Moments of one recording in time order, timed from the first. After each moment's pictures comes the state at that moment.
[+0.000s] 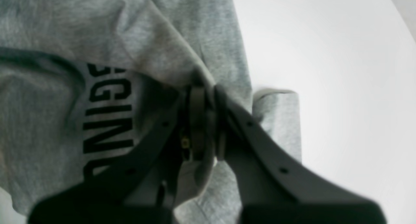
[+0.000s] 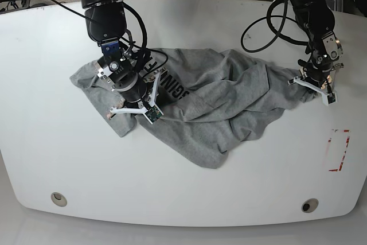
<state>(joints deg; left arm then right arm) 0.4 -7.0 -28.4 81.9 -6.1 -10.6 38.3 2.2 7.5 -9.8 98.3 -8.7 27.2 -43.2</state>
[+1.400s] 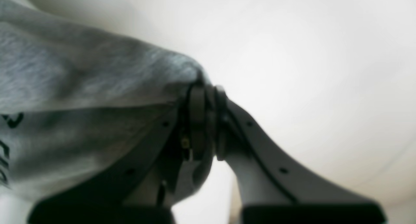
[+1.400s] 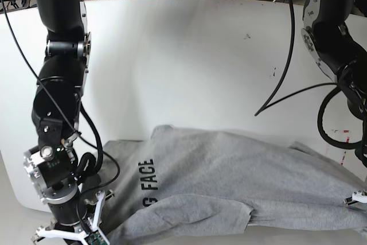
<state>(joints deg) -37.8 -19.9 -19.3 109.5 -5.6 -10.9 55.4 42.7 15.2 -3.1 104.5 -8.2 35.1 -55.0</state>
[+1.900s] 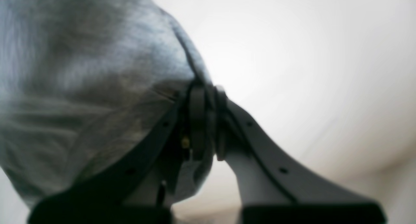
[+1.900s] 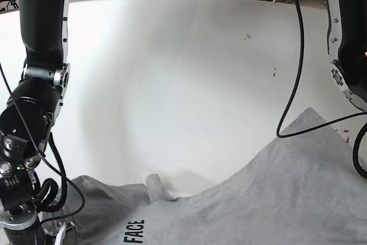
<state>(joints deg) -53.4 -26.7 -18.8 103.7 -6.1 -15.0 55.1 56.3 20.5 -2.6 105.6 -7.2 39.7 -62.1</state>
